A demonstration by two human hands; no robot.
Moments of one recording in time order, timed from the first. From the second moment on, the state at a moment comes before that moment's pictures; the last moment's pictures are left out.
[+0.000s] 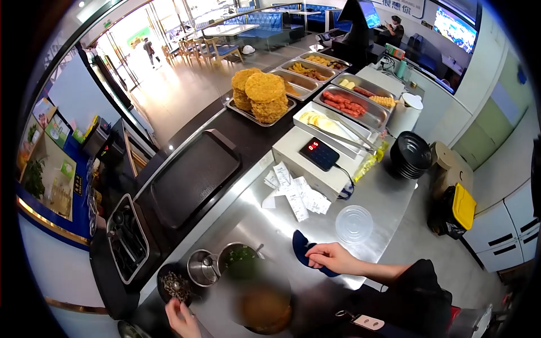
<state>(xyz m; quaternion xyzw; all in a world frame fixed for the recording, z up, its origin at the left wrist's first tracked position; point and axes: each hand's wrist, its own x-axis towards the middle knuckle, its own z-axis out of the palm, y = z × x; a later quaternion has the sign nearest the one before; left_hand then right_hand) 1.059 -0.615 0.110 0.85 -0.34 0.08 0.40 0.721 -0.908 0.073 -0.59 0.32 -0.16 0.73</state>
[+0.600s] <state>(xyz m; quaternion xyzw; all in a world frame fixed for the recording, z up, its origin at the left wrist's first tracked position) 0.871 -0.500 -0.046 0.72 0.17 -0.21 0.64 0.774 -0.841 -0.043 -0.55 0.27 0.12 0.78</state>
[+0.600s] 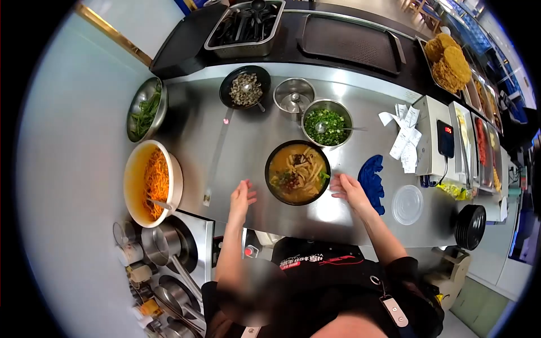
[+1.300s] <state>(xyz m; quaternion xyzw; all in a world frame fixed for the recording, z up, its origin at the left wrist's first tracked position) 0.888 -0.532 0.030 0.53 0.07 -0.40 0.74 0.794 -0.820 0.023 -0.43 0.23 0.18 0.86</state>
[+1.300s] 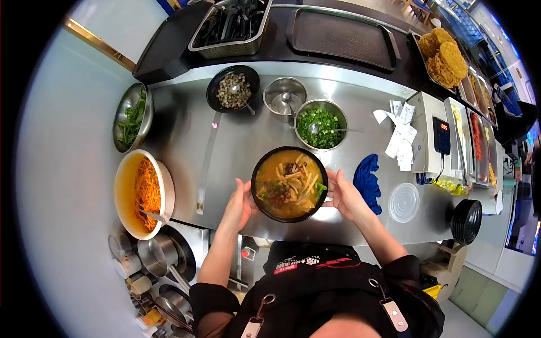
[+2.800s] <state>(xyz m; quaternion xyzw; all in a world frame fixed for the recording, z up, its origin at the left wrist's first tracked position) 1.359 -0.952 0.056 0.59 -0.13 -0.49 0.63 1.176 -1.187 0.054 -0.47 0.25 -0.02 0.85</state>
